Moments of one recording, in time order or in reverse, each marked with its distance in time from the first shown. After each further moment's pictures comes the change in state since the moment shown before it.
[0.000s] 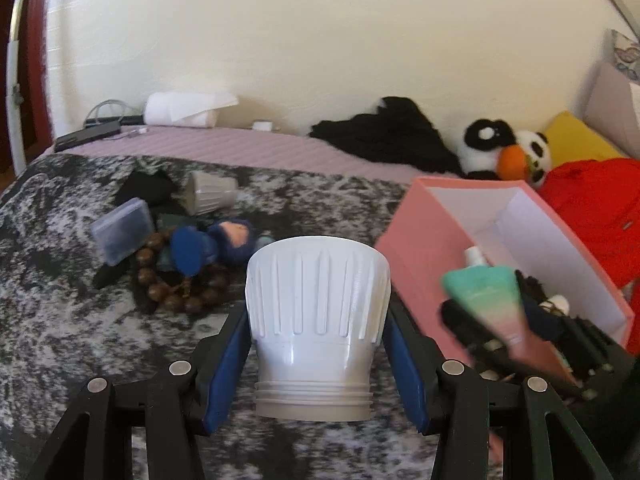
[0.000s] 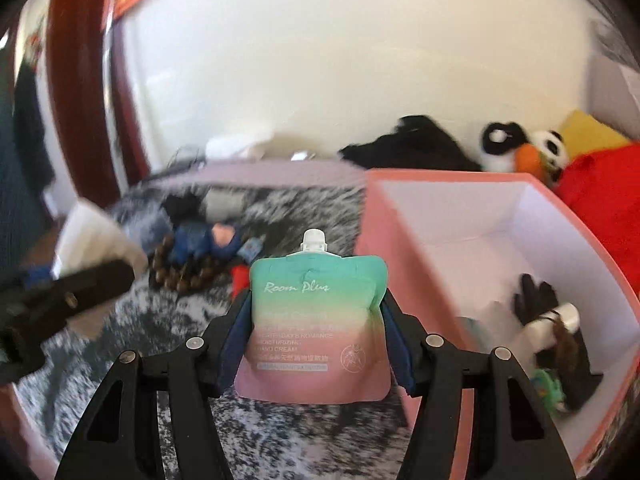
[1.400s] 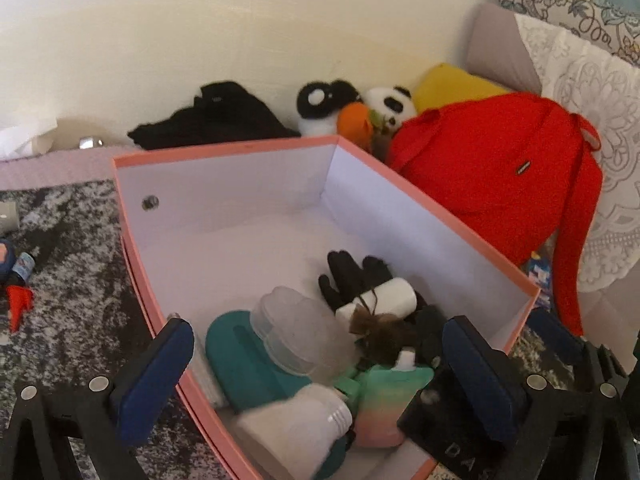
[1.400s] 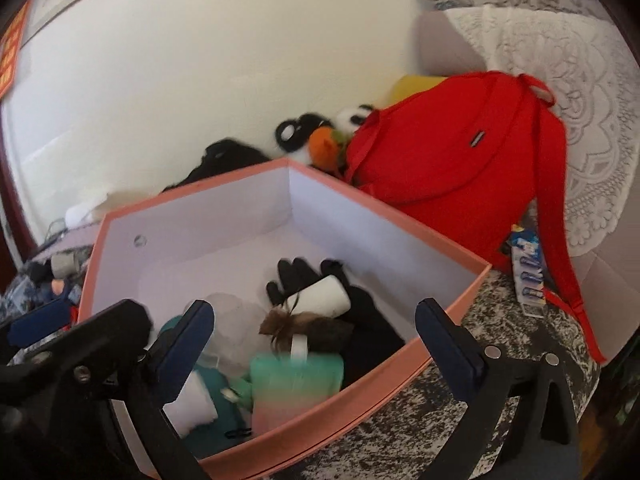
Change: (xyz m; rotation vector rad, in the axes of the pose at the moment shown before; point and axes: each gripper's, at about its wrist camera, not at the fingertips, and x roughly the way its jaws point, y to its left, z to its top) left arm 0.051 -0.218 -0.038 0.155 -0.026 -0.182; right arm -0.072 -0.214 -0.054 0.230 -0.126 -0.397
